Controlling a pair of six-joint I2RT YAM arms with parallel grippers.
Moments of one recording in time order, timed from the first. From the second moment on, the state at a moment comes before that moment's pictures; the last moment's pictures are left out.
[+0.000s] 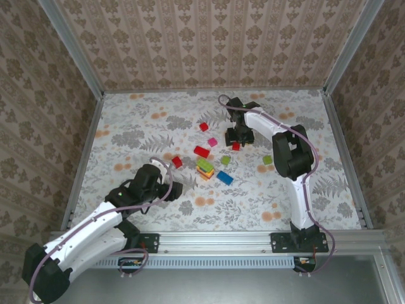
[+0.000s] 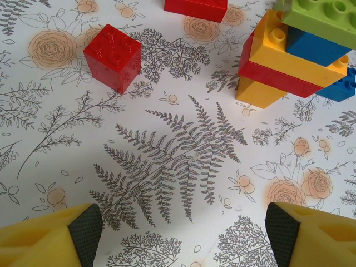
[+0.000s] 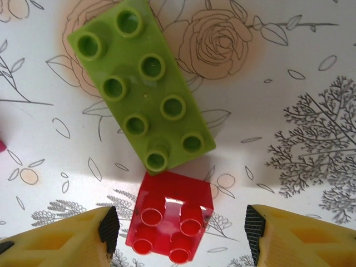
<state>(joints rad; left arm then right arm) -0.72 0.75 0.45 -0.50 -0.01 -0.32 0.38 2.22 1.79 -0.99 0.01 0.32</state>
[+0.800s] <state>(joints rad) -0.72 0.75 0.45 -0.50 -0.01 -0.32 0.37 2.25 1.78 -0.94 -0.02 0.35</state>
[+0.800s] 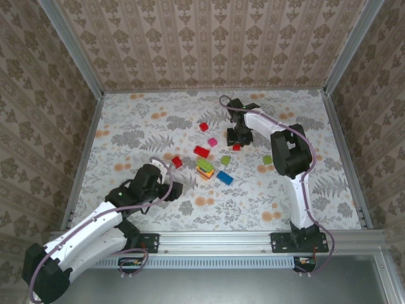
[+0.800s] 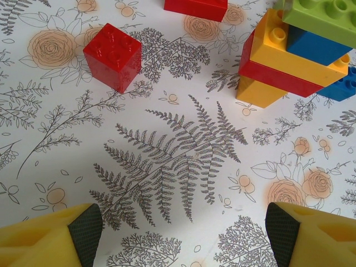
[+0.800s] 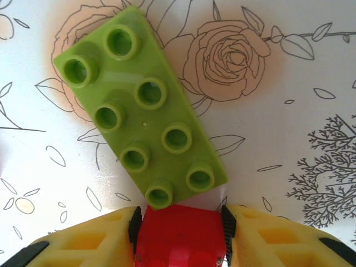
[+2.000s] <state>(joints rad) -0.71 1.21 0.46 0.16 0.16 0.08 0.40 1.93 1.53 -0.90 -0.11 0.26</state>
